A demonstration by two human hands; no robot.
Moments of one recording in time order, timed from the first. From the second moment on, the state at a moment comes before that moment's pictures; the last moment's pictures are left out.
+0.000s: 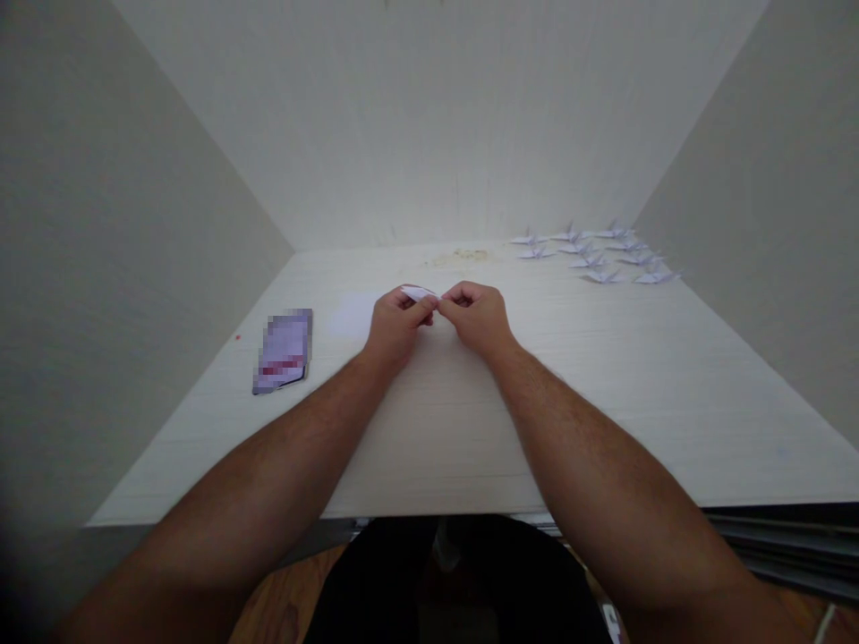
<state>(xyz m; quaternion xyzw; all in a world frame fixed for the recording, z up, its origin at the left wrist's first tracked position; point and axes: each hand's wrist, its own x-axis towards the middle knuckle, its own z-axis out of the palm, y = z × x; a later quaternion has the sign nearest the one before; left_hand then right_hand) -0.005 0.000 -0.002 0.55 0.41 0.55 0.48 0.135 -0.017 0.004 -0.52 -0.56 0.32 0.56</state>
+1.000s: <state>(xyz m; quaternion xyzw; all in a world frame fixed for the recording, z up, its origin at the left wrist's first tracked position) -0.006 0.005 -0.006 0.51 0.41 0.56 0.51 0.136 -0.016 0.003 -0.50 -0.59 0.33 0.54</state>
